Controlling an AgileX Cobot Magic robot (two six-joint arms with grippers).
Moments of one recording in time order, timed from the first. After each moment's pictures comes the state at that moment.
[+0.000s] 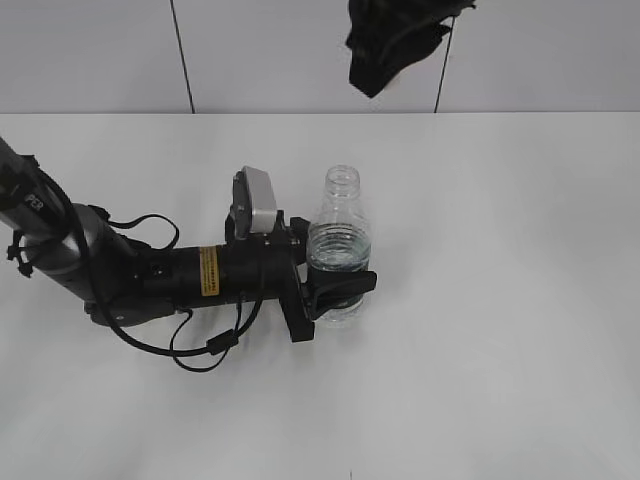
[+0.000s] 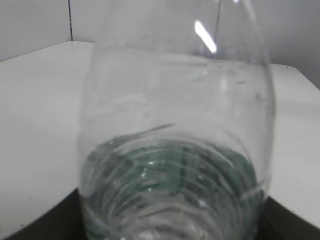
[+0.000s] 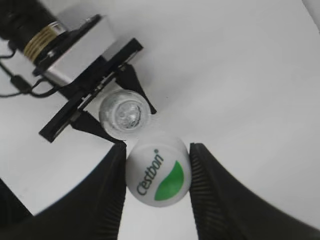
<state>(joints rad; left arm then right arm) -0.42 2.37 -1.03 1.03 -1.27 -0.36 0.70 1.76 -1.79 0.01 1.22 -0.48</state>
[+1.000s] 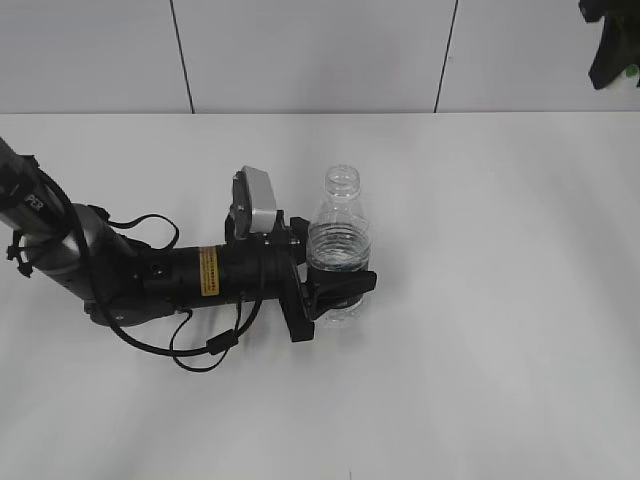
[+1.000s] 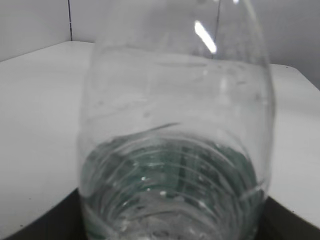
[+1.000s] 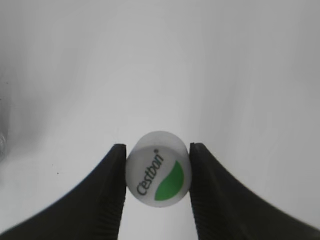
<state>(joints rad) -0.42 2.37 -1.03 1.03 -1.27 -0.36 0.10 1.82 -1.73 0.07 1.22 -0.17</state>
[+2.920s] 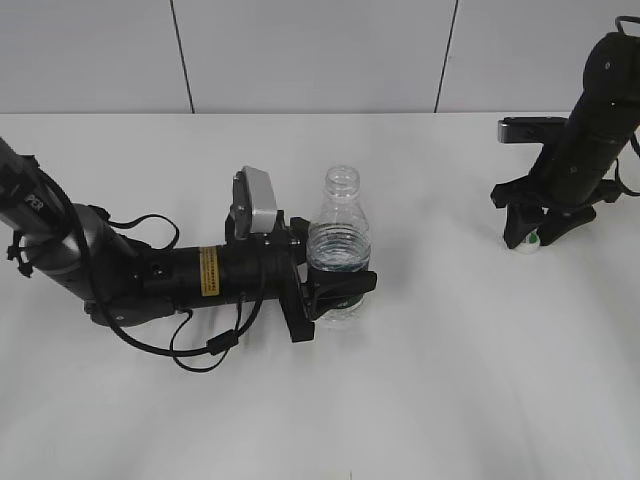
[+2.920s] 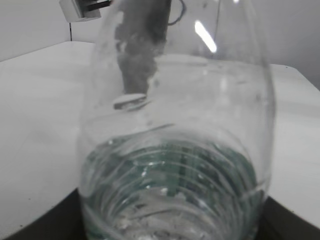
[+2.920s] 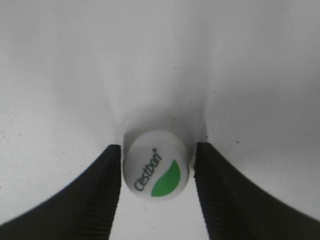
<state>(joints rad) -0.42 2.37 -1.03 1.03 -1.27 -0.36 0.07 2.23 -1.54 0.17 0.88 -0.31</state>
